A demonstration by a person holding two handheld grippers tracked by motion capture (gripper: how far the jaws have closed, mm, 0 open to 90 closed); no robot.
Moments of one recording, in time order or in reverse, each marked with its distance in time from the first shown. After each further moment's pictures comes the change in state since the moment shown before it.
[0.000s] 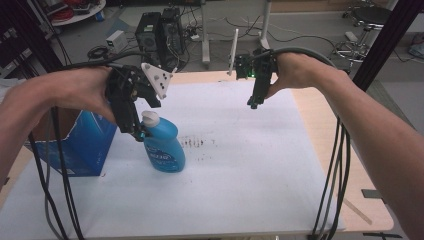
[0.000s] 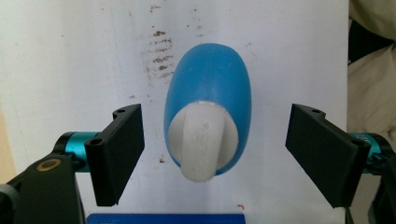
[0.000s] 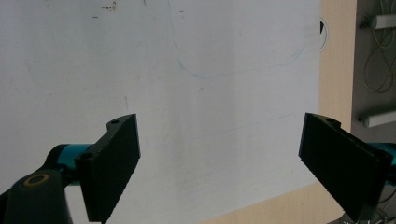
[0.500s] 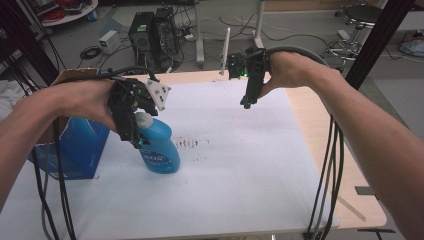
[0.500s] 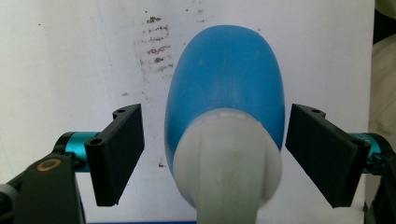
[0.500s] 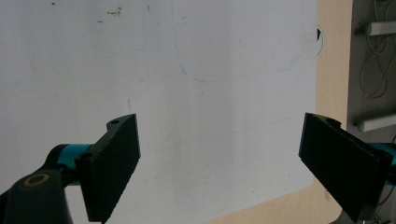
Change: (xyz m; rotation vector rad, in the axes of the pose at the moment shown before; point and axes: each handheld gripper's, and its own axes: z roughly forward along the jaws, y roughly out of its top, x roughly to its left) left arm 0.009 -0.003 0.035 0.044 -0.024 0.017; right arm 0.003 0.002 -0.004 -0.012 -0.009 -0.009
